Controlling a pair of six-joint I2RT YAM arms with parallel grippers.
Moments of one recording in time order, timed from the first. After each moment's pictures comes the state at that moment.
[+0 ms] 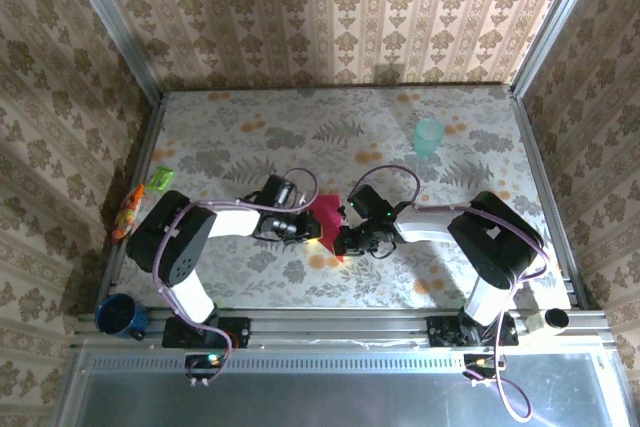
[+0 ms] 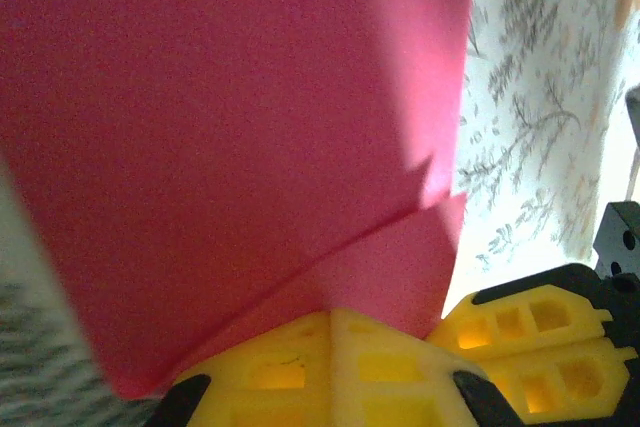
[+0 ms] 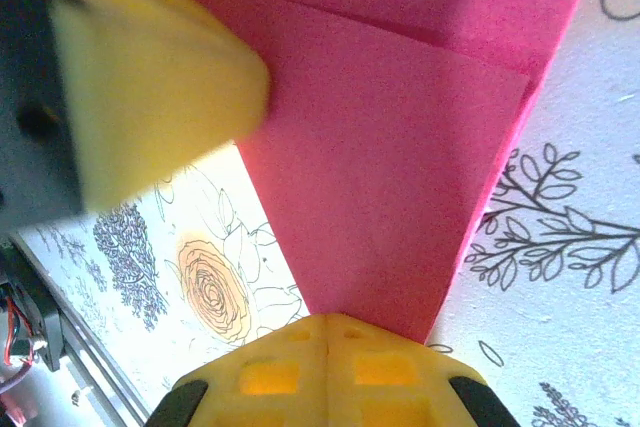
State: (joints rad) left arm -0.59 1.71 0.70 -0.02 0.63 -0.65; right arm 0.70 1.72 0.78 -0.15 -0.48 0.63
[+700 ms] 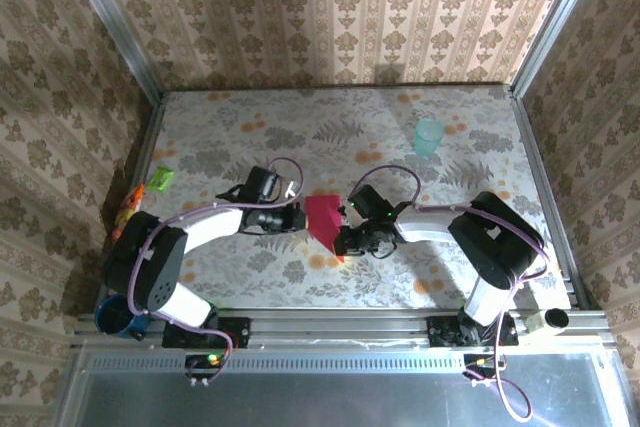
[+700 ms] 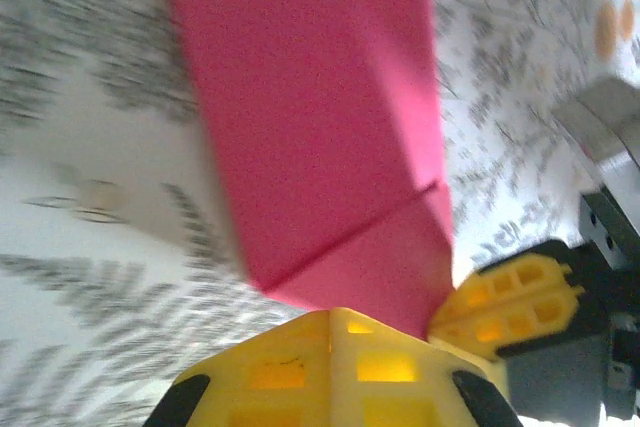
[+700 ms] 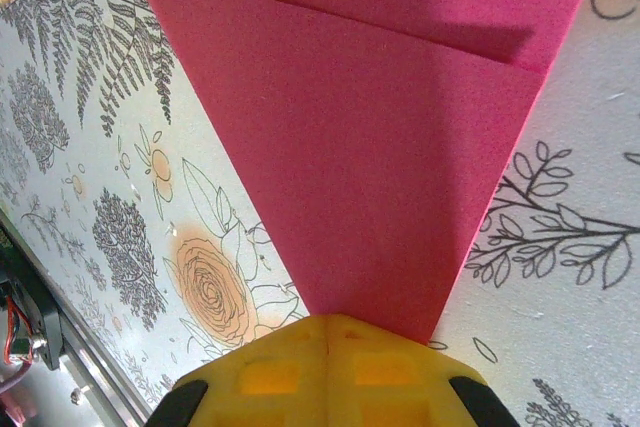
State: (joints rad) left arm -0.56 1.52 0.71 -0.20 0.53 -0.50; right arm 0.70 1.72 0.78 -0.15 -0.48 0.63
